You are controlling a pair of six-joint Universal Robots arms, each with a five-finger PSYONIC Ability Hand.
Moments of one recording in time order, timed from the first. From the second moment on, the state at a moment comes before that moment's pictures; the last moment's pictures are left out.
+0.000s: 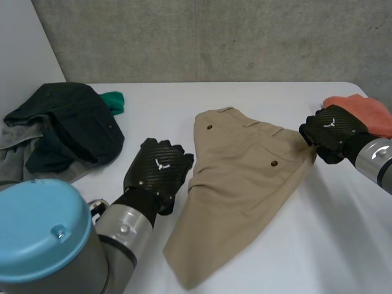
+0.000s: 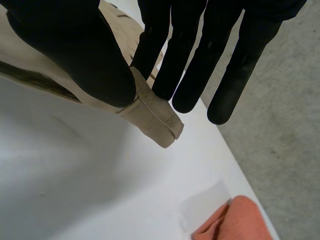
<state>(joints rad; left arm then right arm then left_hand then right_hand) 3.91 -1.77 -1.76 3.38 -1.75 3.56 1.63 -1.26 1.59 -0.02 1.06 2.32 0.89 0.91 0.93 0.93 0.75 1.05 1.17 1.18 1.19 0.98</state>
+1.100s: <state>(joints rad) 3.91 -1.77 -1.80 3.42 -1.77 3.51 1.65 -1.35 1.61 0.06 1.14 2.39 1.13 1.20 1.17 1.20 1.00 1.05 1.17 1.19 1.20 0.99</state>
